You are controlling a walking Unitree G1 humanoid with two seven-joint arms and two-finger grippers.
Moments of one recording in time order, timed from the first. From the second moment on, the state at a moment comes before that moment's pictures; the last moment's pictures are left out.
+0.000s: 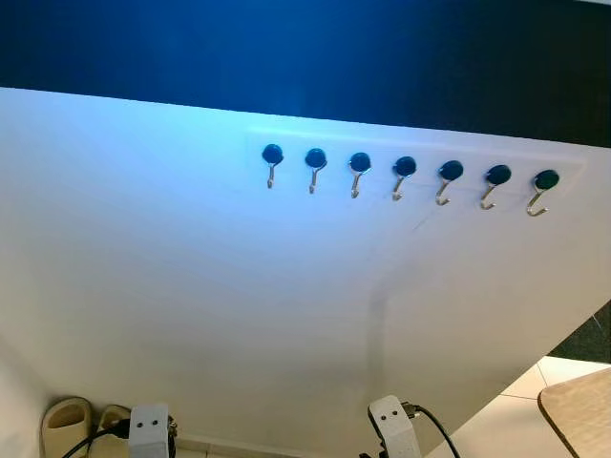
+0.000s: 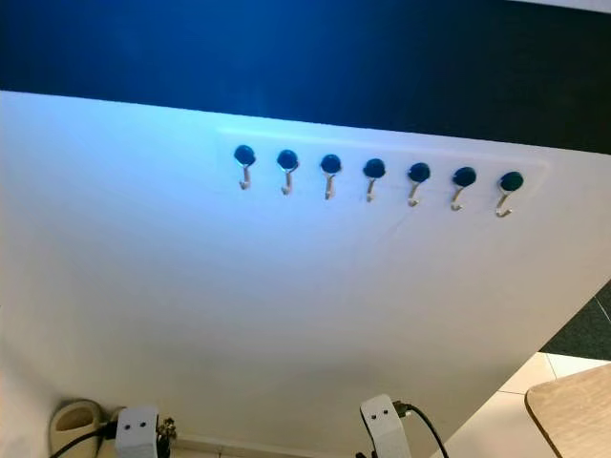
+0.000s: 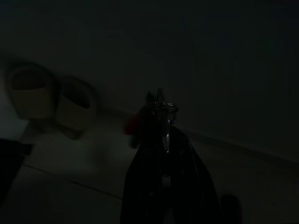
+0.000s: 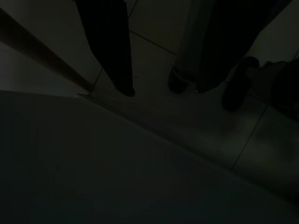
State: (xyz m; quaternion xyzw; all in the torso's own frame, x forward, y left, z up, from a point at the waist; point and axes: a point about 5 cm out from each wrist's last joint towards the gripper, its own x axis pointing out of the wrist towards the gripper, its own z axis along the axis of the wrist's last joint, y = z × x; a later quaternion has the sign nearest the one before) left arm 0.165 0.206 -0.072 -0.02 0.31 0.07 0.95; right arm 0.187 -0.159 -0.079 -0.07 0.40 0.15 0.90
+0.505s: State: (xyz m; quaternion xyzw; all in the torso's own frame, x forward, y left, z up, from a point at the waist) left arm 0.165 0.203 -0.073 -0.03 0.31 0.06 0.95; right arm 0.187 -0.161 -0.079 -0.05 0.40 0.13 0.91
